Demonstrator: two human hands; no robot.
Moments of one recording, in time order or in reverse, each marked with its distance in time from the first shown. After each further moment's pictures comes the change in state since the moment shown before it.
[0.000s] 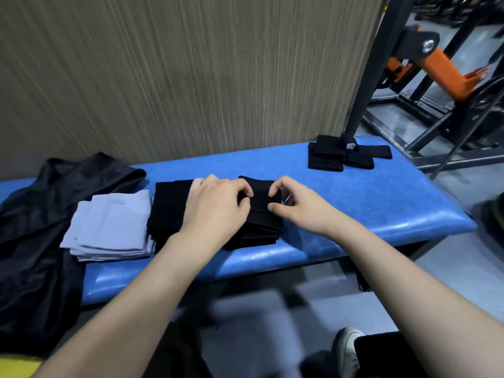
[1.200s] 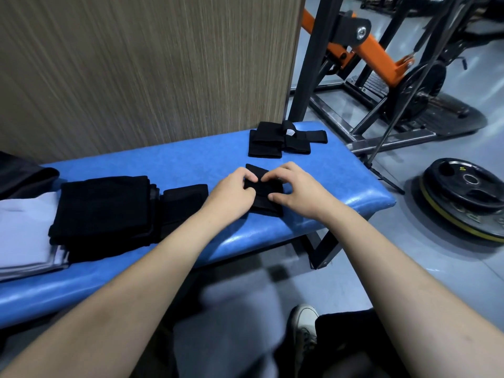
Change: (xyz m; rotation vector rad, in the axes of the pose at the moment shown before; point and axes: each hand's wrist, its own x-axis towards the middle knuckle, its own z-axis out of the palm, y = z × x) left_hand 0.043 0.107 0.074 -0.561 -0.378 -0.180; right_hand -0.036 0.080 -0.084 -0.248 0.083 0.057
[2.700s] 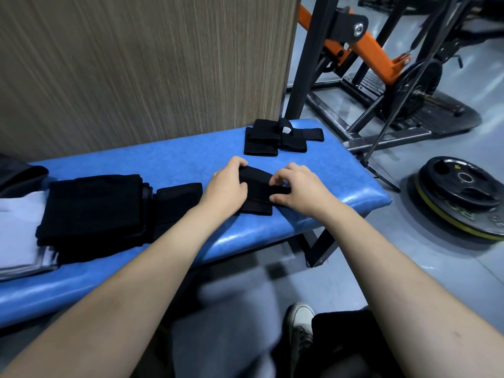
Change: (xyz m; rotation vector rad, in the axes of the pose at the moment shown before) left_hand 0.022 -0.012 0.011 0.139 0.074 0.101; right_hand 0.008 0.017 0.000 -0.290 0.021 0.065
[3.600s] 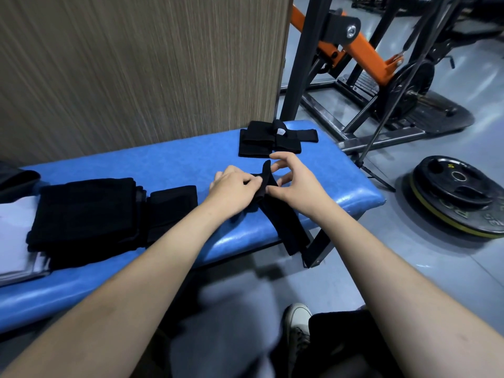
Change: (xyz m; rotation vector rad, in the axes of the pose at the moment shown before) left_hand 0.000 0.020 0.005 -0.055 -0.136 -0.084; right_hand -0.013 -0.010 -0.007 0.646 0.156 0.067
